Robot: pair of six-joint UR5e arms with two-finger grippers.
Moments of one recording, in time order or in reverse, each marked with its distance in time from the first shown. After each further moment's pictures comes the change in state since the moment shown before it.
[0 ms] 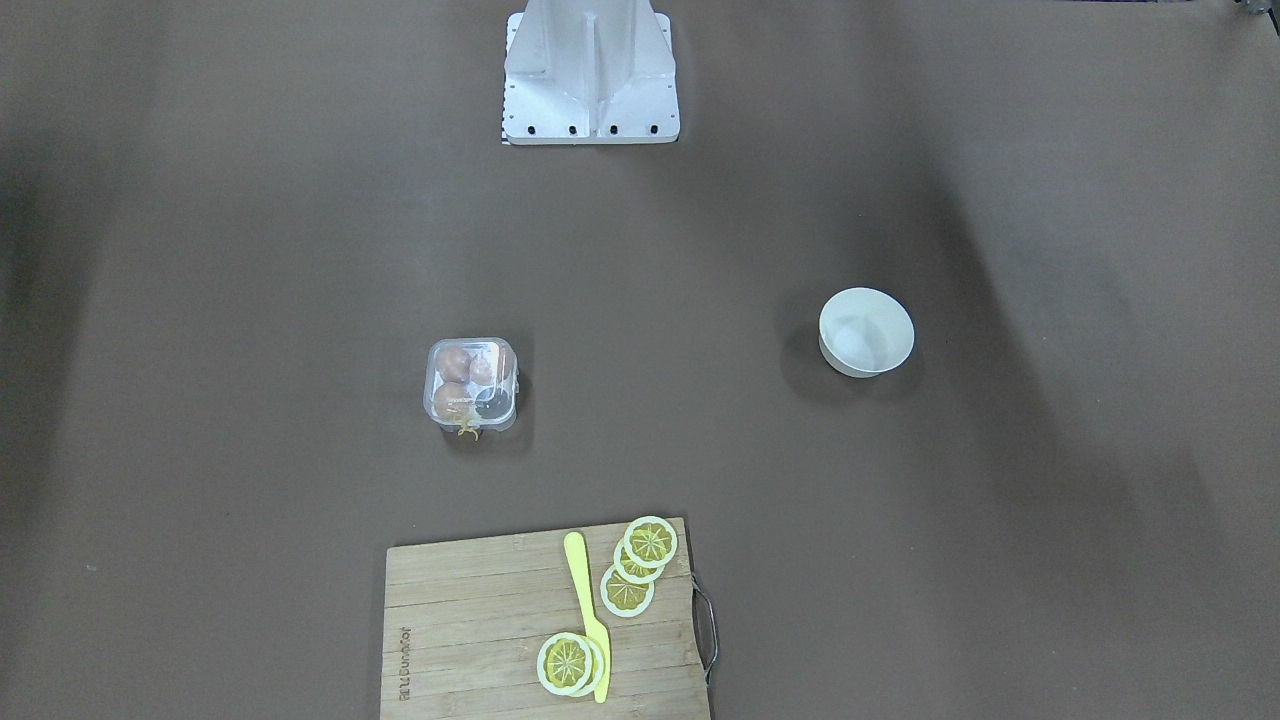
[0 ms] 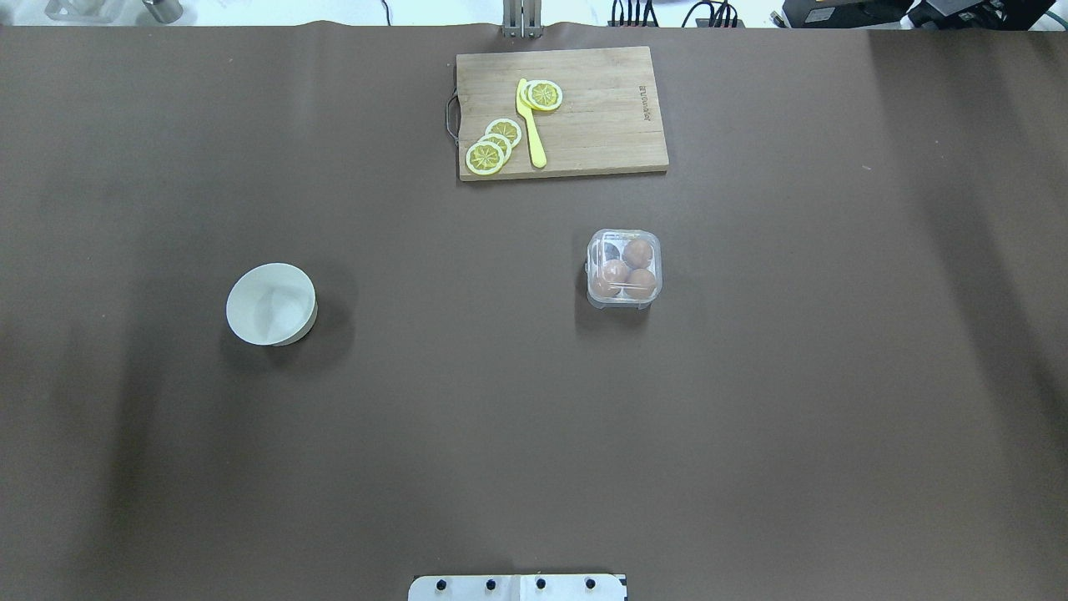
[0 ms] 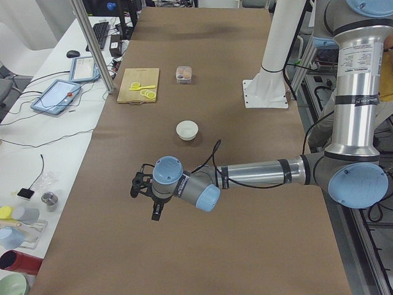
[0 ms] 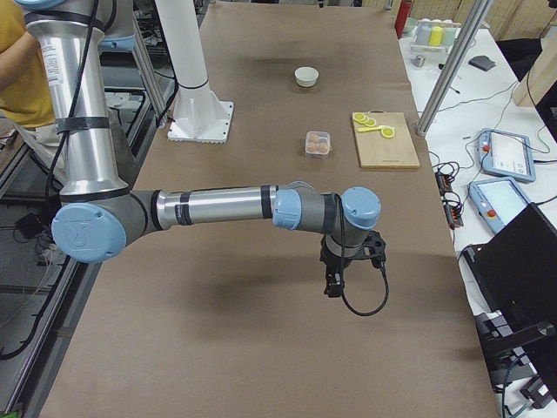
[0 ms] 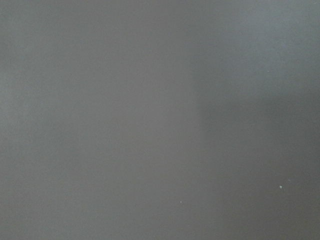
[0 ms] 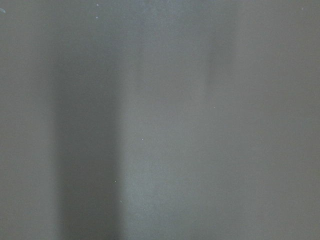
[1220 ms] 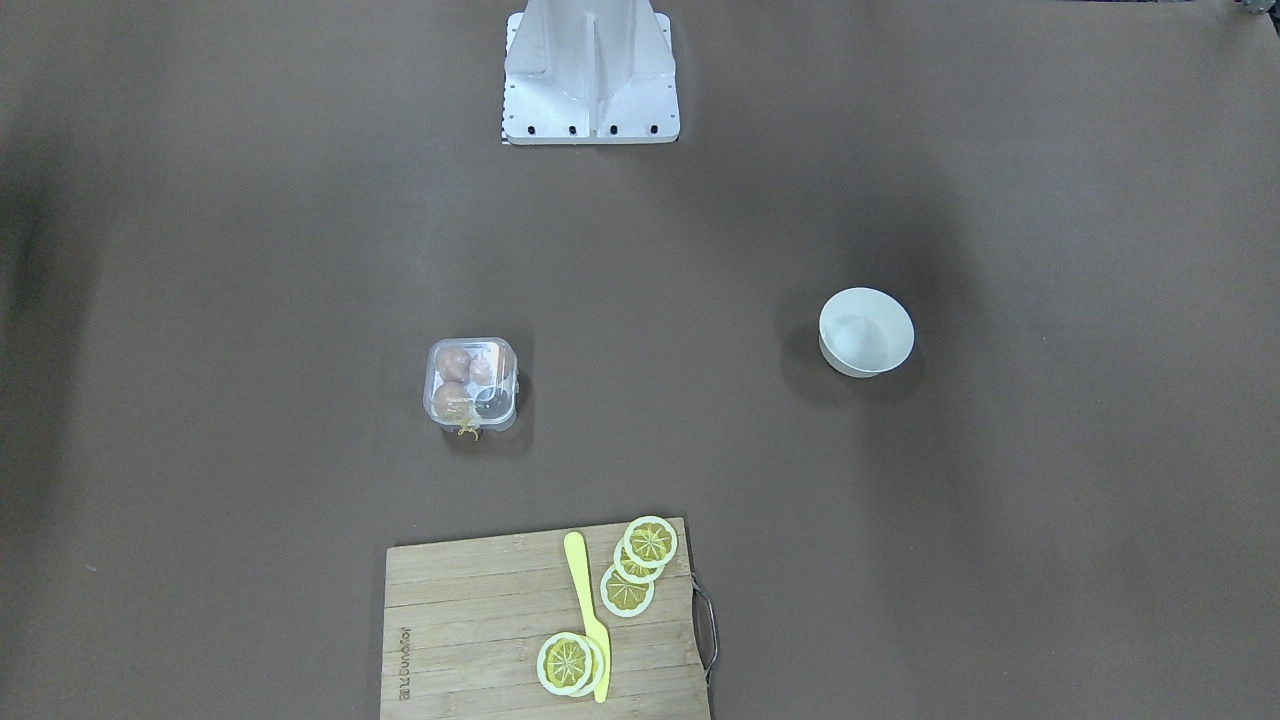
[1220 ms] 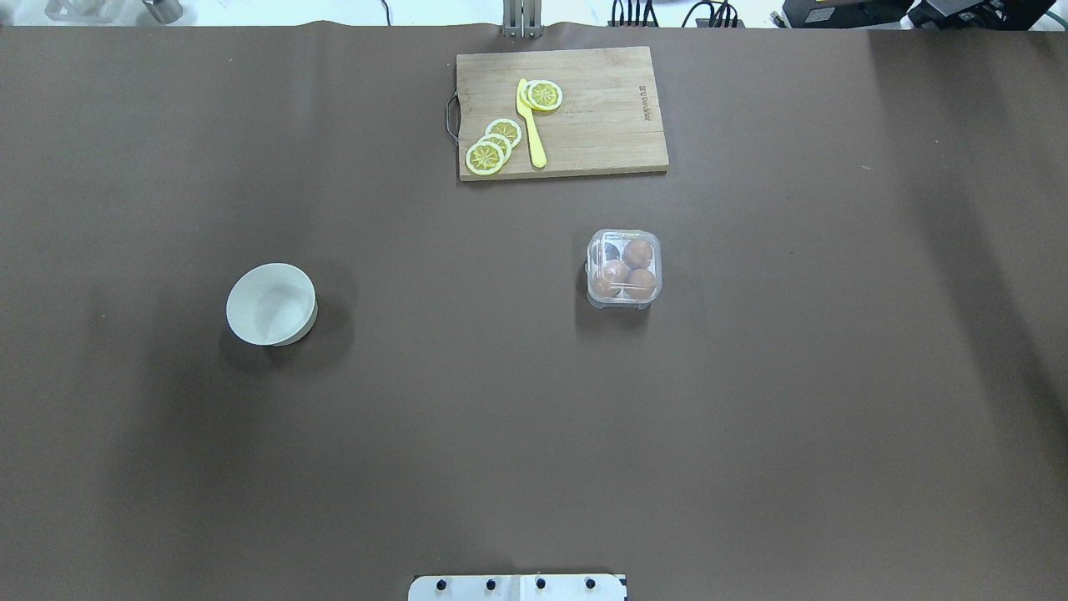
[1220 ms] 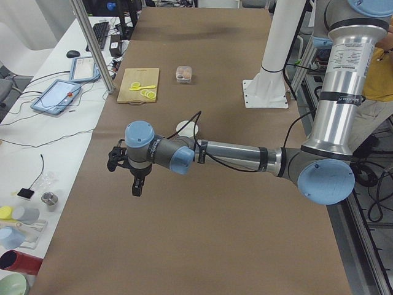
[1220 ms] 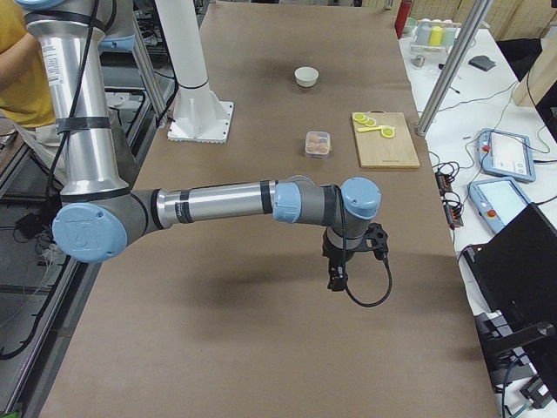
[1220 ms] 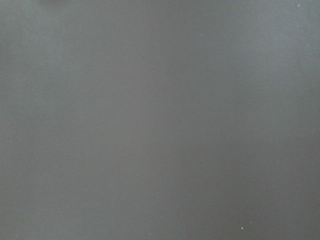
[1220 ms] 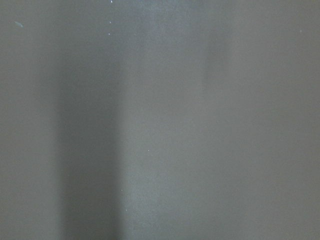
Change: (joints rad) left arm -0.002 -0.157 -0.077 0.276 0.018 0.005; right arm -0.003 0.018 0.032 0.008 -0.013 0.011
